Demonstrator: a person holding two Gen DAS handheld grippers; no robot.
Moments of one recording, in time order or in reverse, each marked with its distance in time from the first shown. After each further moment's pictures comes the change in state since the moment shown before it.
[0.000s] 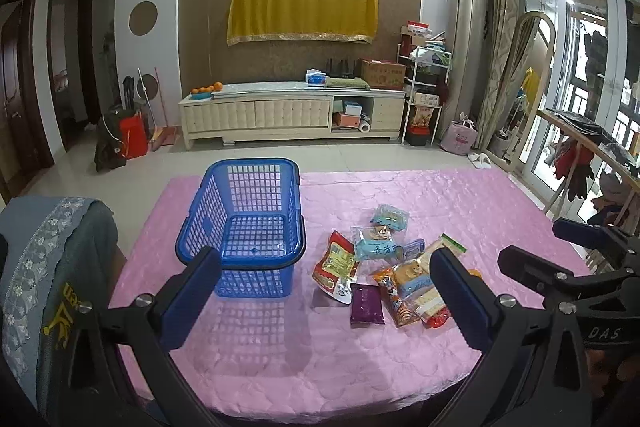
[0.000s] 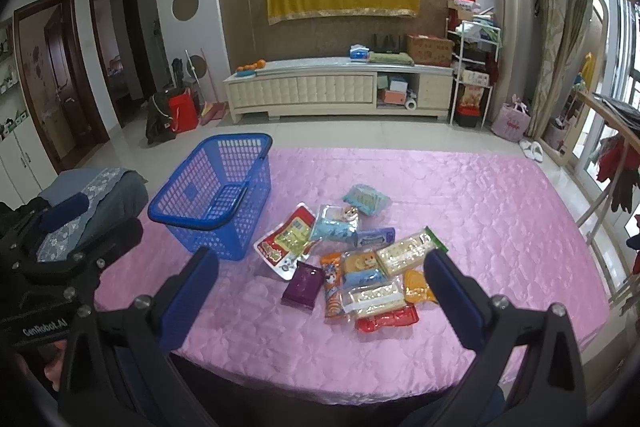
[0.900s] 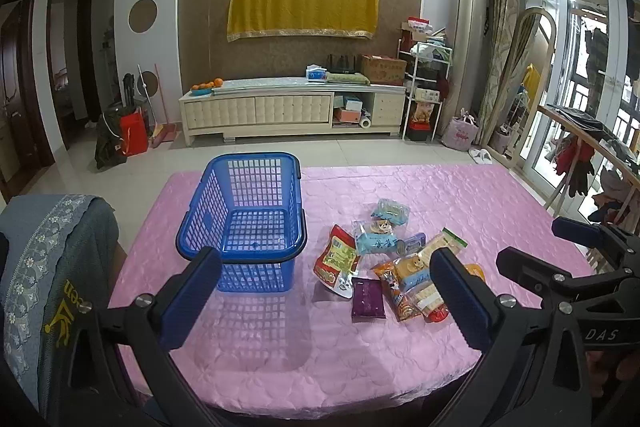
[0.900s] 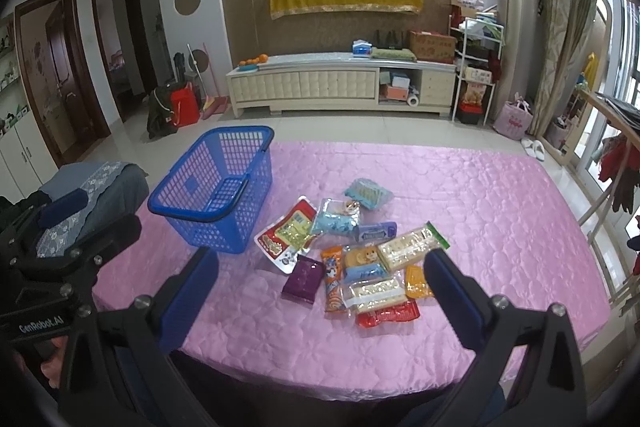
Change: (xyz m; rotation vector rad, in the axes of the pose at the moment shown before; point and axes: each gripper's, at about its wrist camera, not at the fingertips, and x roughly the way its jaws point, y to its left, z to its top) left arm 0.001 0.000 -0.005 0.002 0.013 0.000; right arm 0.003 0.001 -0.005 -0.007 0.018 0.005
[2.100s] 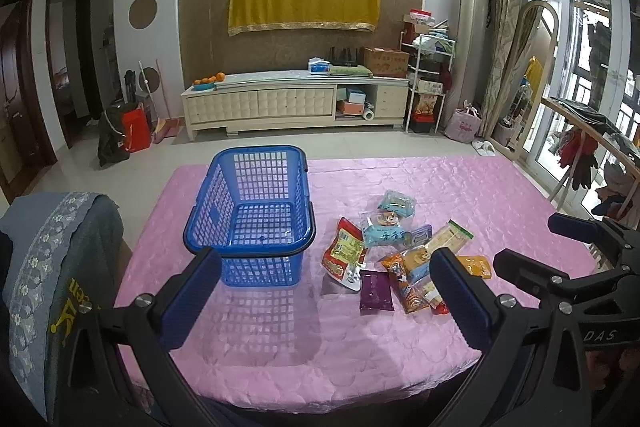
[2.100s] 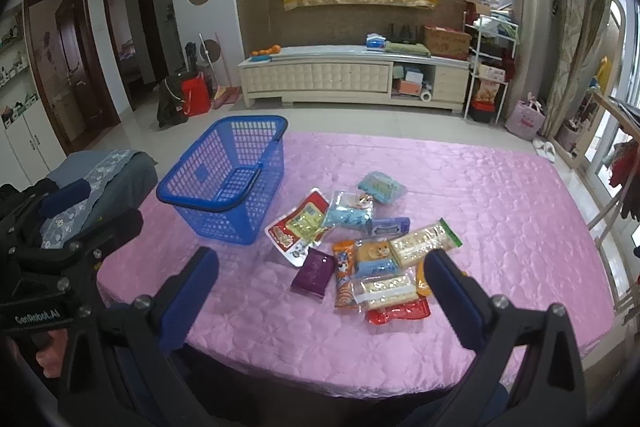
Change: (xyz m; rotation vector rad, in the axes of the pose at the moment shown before) left arm -0.002 0.006 -0.001 0.012 0.027 0.004; right arm 0.008 0.005 0.002 -0.031 0.032 0.042
